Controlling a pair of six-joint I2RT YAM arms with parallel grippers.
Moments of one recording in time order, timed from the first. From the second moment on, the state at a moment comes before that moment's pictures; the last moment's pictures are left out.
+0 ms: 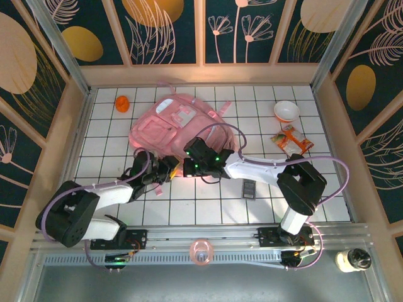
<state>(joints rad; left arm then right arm) -0.51 1.37 0.33 0.47 0.31 -1.47 1.00 1.71 1.11 -0.31 -0.04 0.81</state>
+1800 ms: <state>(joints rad) -0.32 1.34 0.51 0.11 0.32 -1.12 1.02 1.60 1.02 -0.52 0.06 0.81</state>
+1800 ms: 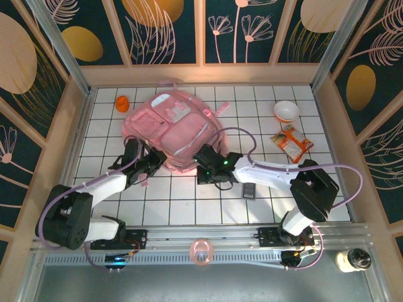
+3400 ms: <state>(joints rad) -0.31 1.29 0.47 0.19 0.39 -1.23 0.98 1.79 1.25 -0.41 -0.07 0.72</state>
